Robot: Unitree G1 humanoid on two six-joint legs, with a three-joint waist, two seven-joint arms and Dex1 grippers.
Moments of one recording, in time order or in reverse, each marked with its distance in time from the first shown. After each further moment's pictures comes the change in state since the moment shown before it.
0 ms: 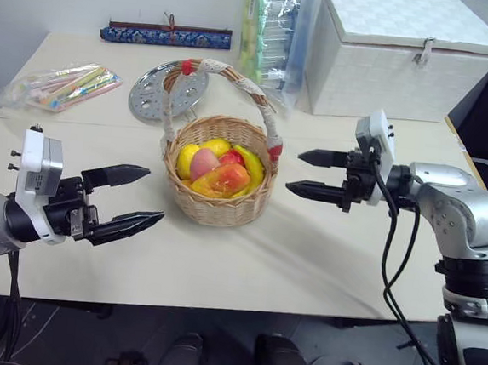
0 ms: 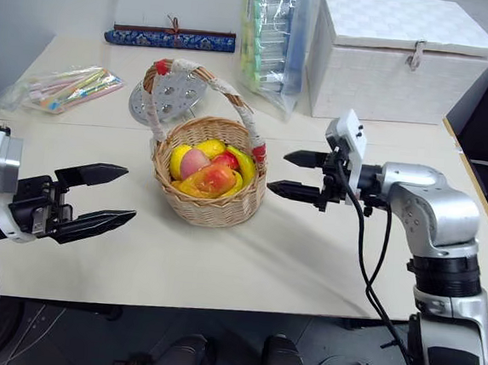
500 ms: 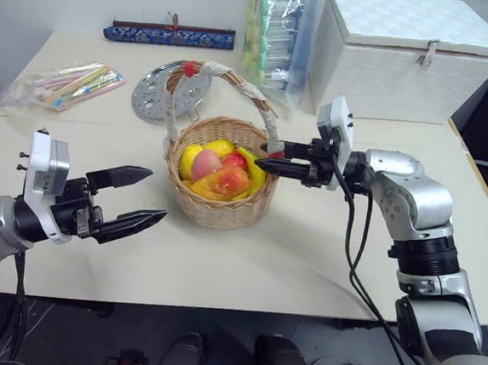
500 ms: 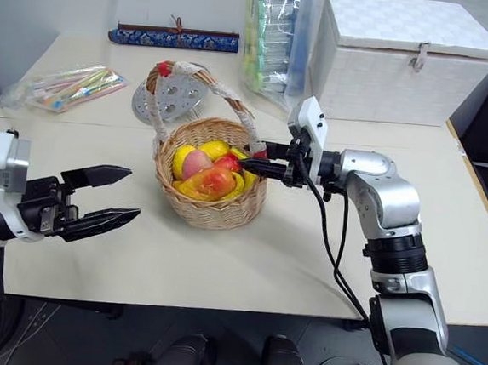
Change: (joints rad) left arm -0.004 -0.016 -0.027 0.010 0.000 -0.007 0.036; right arm -0.063 0.171 0.049 0.124 -0.073 -0.178 -0.011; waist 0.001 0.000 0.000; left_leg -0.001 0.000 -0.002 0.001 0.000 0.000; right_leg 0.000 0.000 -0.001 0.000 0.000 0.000
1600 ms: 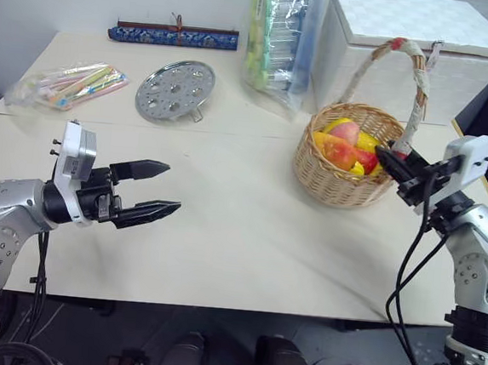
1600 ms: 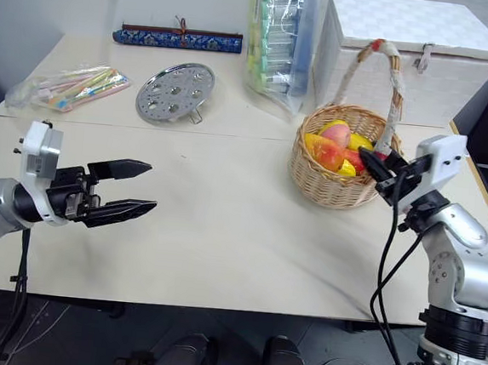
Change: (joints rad) left arm -0.140 -0.009 -0.153 0.118 0.074 -0.026 -0.064; right arm 0.438 -0.099 -0.400 -0.189 0.005 -0.177 -0.398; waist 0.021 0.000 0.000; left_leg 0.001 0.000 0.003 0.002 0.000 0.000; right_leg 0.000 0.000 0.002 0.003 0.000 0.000
